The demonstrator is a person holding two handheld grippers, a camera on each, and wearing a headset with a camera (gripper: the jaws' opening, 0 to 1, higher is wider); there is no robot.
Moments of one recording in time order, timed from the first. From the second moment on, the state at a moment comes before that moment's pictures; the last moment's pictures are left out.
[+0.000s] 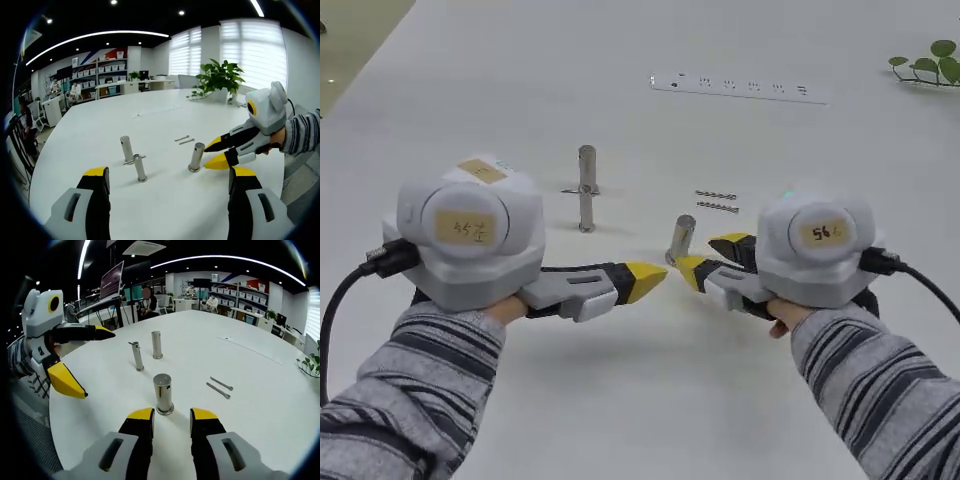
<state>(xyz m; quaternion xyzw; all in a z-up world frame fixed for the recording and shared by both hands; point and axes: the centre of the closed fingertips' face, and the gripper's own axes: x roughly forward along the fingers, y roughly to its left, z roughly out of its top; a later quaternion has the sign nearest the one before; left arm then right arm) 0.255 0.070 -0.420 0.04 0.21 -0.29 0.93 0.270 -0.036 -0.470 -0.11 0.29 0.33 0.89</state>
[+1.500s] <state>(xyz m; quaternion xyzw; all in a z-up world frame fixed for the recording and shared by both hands) 0.254 0.066 -0.428 0.04 0.22 -0.29 0.93 0.346 -0.071 -0.490 -0.22 0.40 0.40 0.79</state>
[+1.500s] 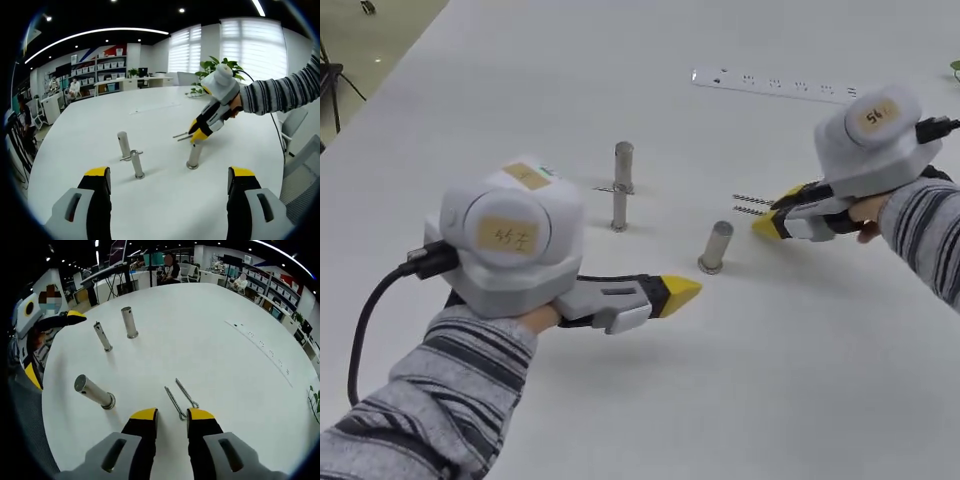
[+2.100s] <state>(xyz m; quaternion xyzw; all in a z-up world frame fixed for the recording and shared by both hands) 0.253 0.066 -0.430 0.04 0.23 -0.30 0.93 0.353 -0.076 -0.497 -0.28 0.42 0.43 0.75</state>
